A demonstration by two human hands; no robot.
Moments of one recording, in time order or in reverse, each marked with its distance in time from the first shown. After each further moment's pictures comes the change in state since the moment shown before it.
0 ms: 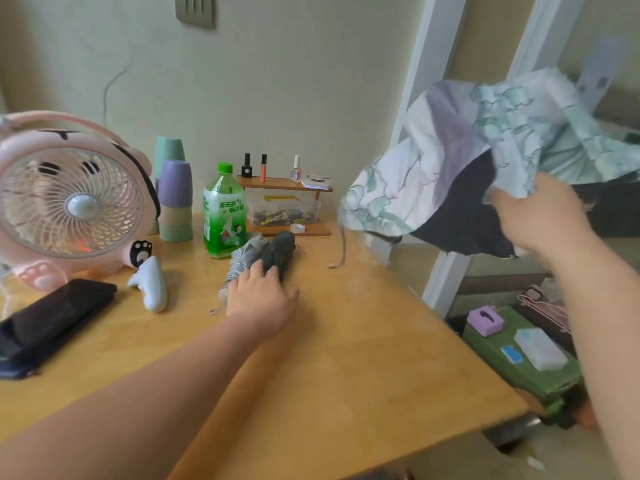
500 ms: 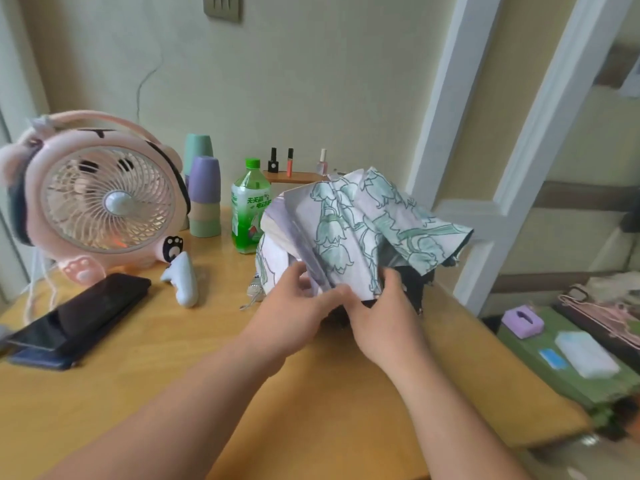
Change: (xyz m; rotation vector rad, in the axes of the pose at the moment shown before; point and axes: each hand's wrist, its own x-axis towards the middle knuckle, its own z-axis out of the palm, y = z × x) left_hand -0.067 0.007 -0.043 -1.169 -0.153 -0.008; right_hand -0.164 -0.039 0.156 0.151 -0.452 0.016
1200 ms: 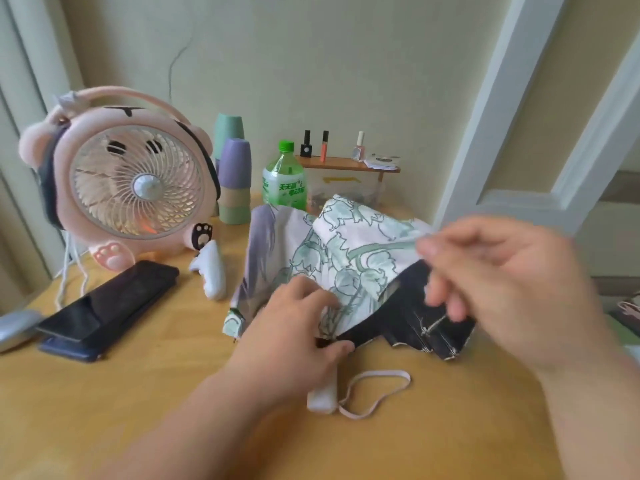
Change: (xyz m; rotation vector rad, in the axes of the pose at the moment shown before) left_hand -0.003 -0.034 -0.047 0.923 0.062 0.359; right_hand 0.002 -0.048 -0.066 0.386 -0.024 -0.467
